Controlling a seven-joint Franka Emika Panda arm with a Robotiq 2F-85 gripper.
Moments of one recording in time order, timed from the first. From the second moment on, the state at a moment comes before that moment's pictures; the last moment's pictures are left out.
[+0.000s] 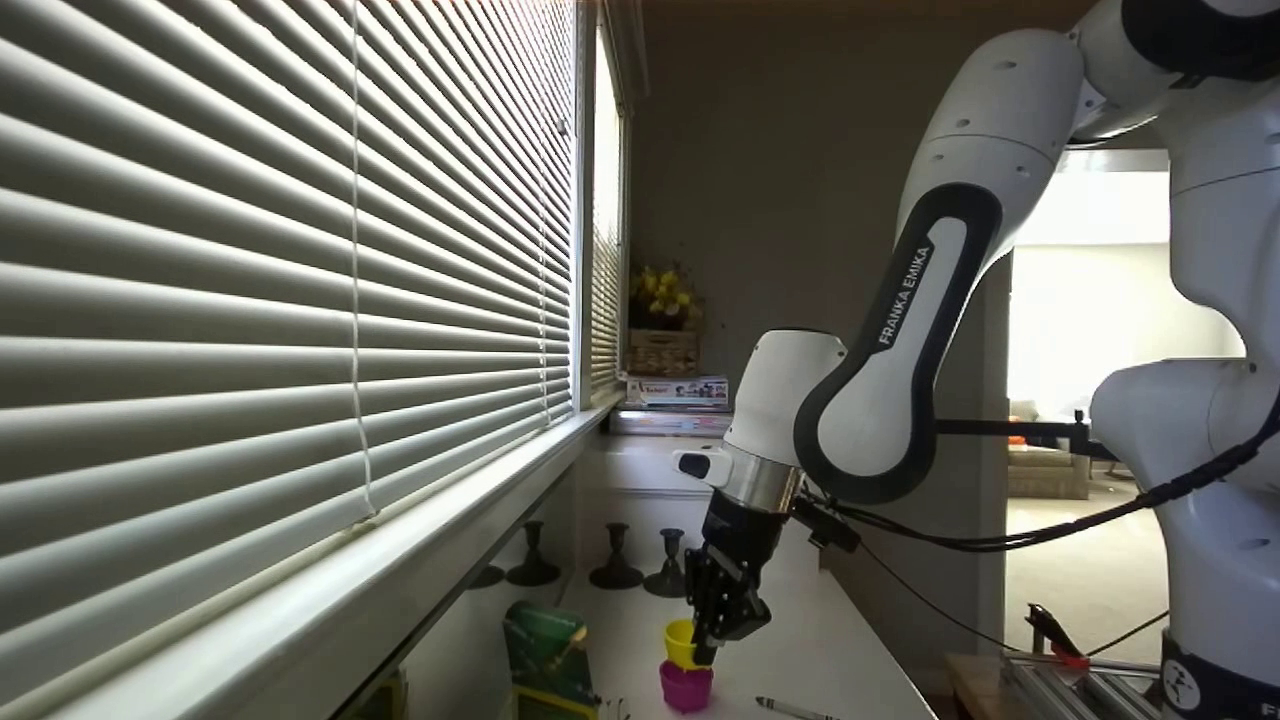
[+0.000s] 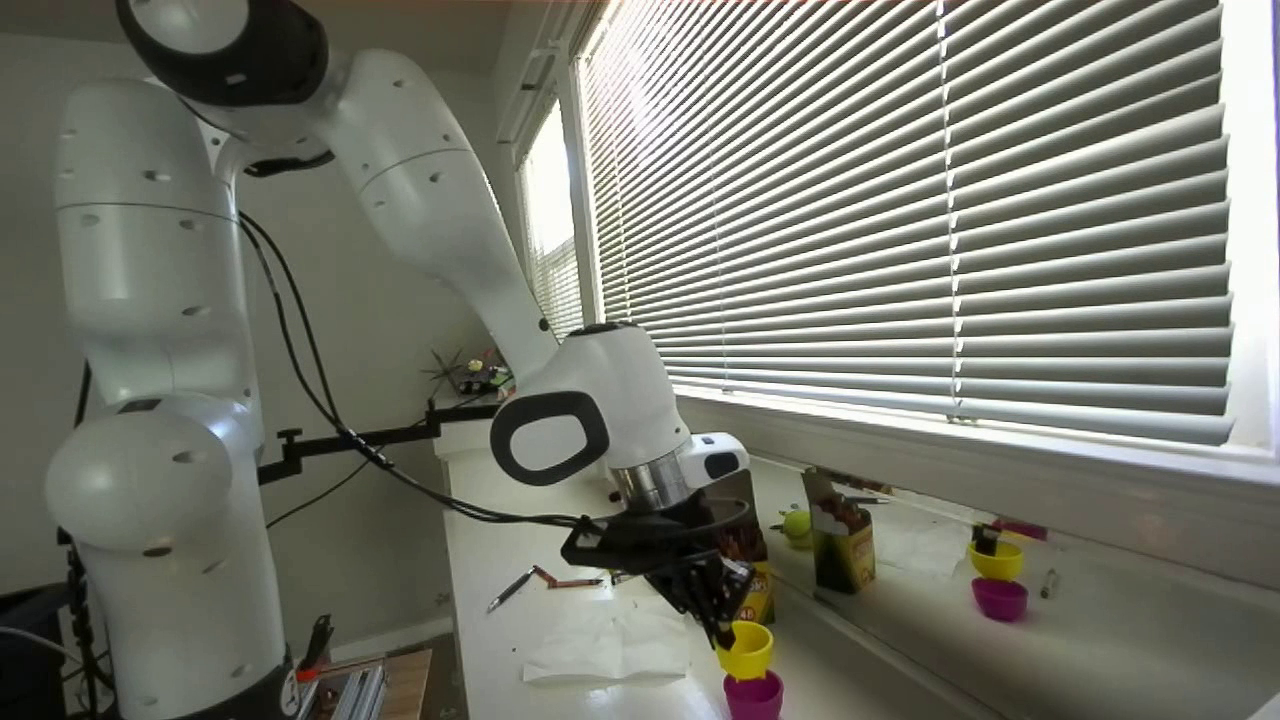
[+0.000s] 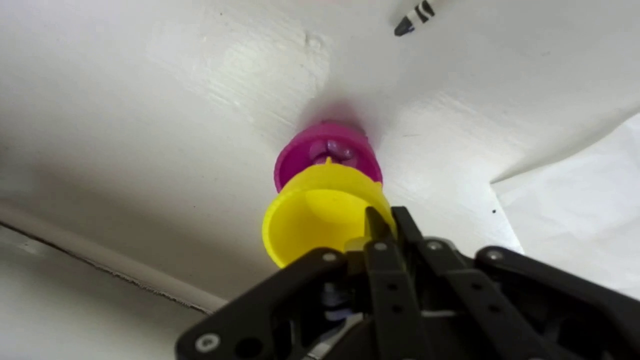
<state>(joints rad) 0.29 0.03 -0.31 -2.75 0.28 3.07 -0.90</state>
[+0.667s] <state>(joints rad) 0.29 0.07 -0.29 -2.75 0.33 3.14 -0.90</state>
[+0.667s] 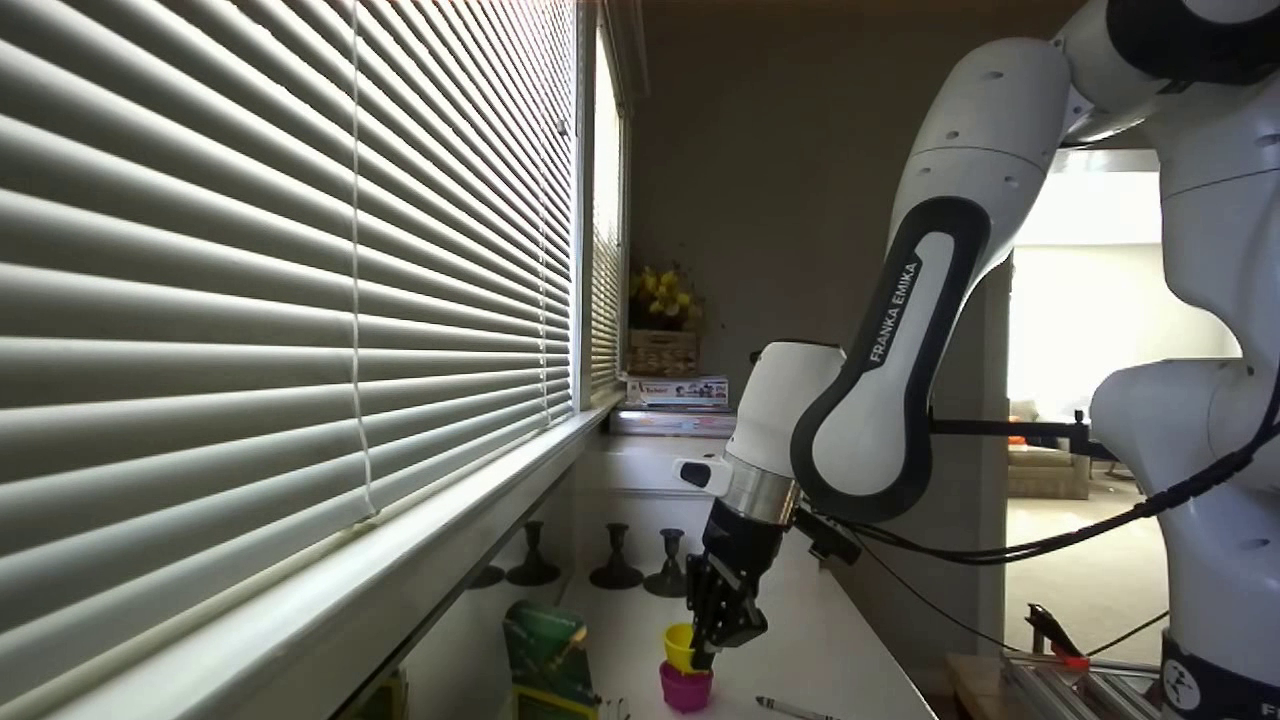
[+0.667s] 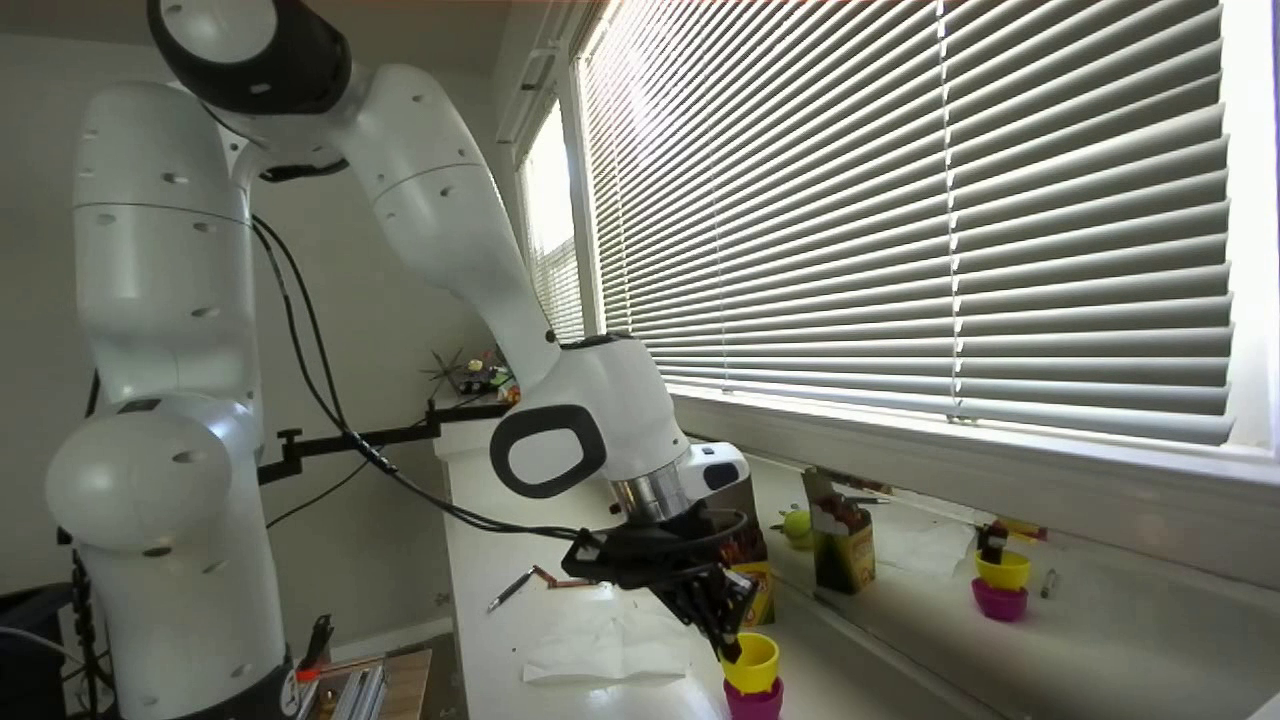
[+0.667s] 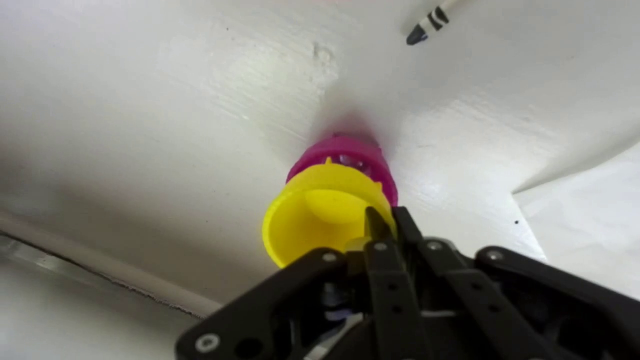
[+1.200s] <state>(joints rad) 0.28 0.08 -0.24 -2.74 0.37 3.17 -0.91</state>
